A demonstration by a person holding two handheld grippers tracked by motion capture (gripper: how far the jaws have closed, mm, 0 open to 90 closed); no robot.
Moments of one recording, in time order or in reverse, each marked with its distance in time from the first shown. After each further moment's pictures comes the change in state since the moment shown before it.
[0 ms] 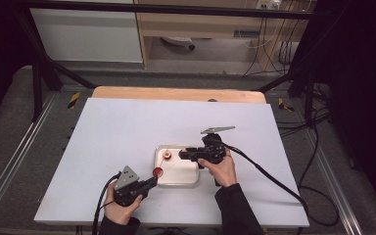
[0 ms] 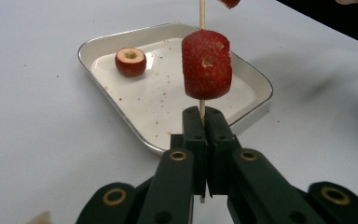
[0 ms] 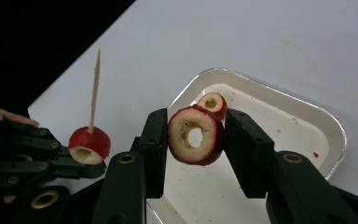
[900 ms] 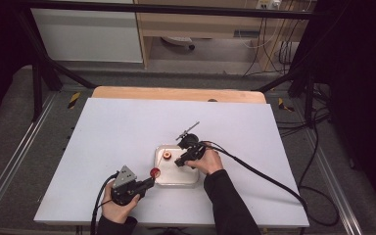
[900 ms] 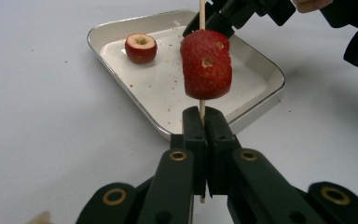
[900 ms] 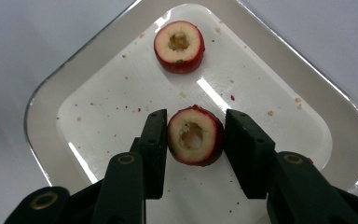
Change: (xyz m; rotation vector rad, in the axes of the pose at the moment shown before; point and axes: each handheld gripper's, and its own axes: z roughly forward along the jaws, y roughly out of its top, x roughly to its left) left arm 0.010 -0.005 -0.002 0.043 0.011 -0.021; right arm -0.003 0.014 0.070 0.439 -0.176 -0.242
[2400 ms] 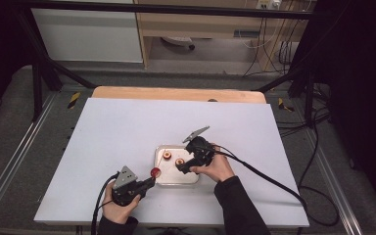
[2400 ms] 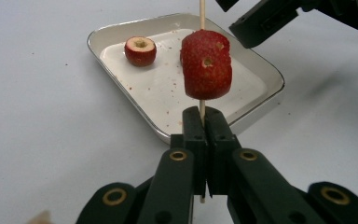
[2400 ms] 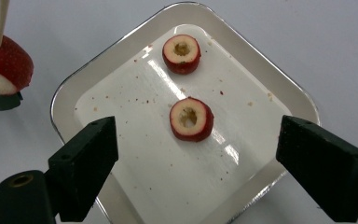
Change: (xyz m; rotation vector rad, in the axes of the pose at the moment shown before) left arm -0.001 0.000 0.002 -0.027 -0.019 0.012; right arm 0.013 -0.018 -0.030 -0.121 -0.069 -0.053
